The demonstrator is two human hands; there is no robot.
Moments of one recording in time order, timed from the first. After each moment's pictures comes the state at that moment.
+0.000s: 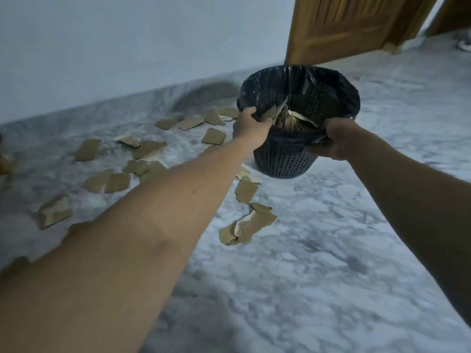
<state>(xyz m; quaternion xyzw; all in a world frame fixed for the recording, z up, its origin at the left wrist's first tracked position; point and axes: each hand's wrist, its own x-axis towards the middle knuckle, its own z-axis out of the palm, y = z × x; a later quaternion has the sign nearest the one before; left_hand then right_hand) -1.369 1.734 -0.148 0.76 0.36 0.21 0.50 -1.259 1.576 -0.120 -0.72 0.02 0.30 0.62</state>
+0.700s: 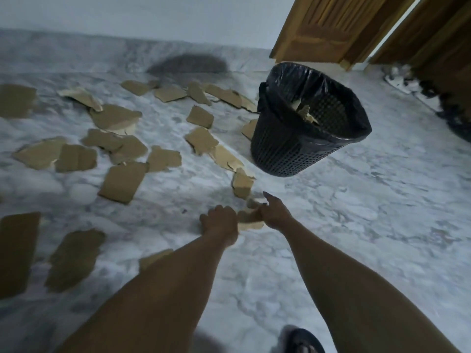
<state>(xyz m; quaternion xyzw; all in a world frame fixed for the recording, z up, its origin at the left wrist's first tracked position) -1.520 1.725 -0.324 0.91 0.29 -0.16 0.25 -1.404 1.621 -0.286 -0.94 -0.19 0.25 0.13</state>
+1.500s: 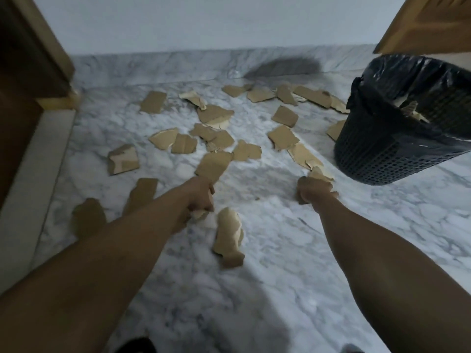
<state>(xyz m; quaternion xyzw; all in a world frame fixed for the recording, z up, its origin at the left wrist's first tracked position) -1.681 1.878 -0.270 0.83 0.41 -0.22 0.31 -1.407 1.727 -0.324 -0.96 -0.07 0.23 0.13</state>
